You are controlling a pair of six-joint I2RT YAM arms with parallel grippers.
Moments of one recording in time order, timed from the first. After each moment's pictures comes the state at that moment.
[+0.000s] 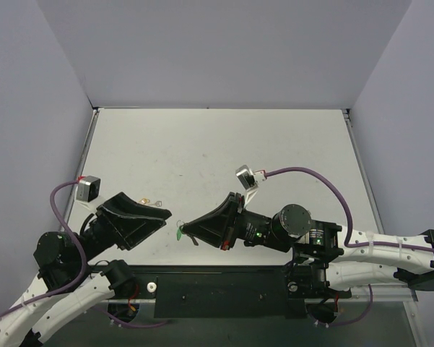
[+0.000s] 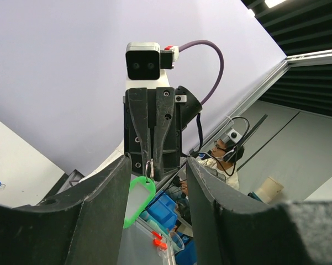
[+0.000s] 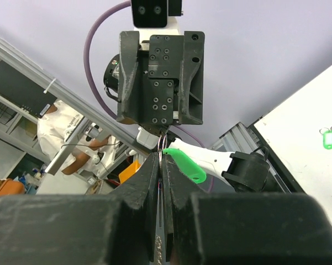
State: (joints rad) left arm -0.90 0.27 0.69 0.10 0.22 -1.11; right arm 1.44 1.00 0.99 0.19 0.13 0.78
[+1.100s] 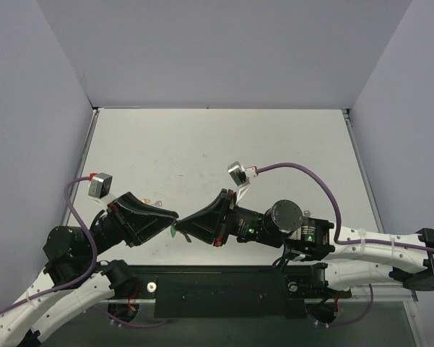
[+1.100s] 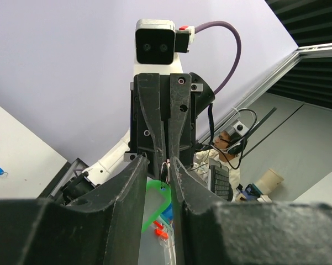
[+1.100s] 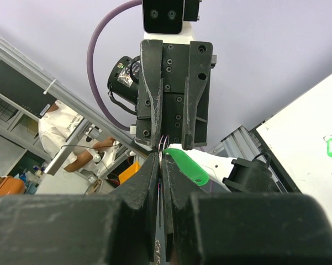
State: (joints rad) left arm -0.90 0.32 0.67 0.12 0.25 -1.11; right arm 1.41 1.06 1.02 0.23 0.09 0.78
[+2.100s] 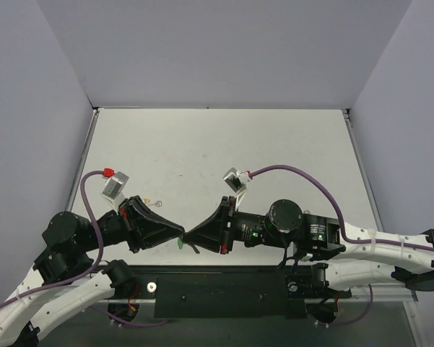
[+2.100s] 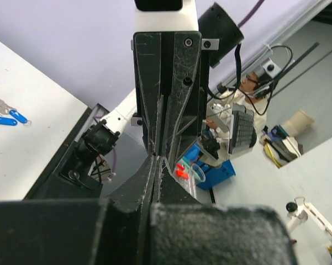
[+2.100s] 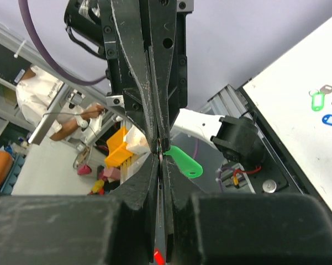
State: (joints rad) left arm -0.89 0.41 0.84 -0.18 0.44 -0.95; right arm 1.41 1.03 1.06 0.01 0.04 0.78
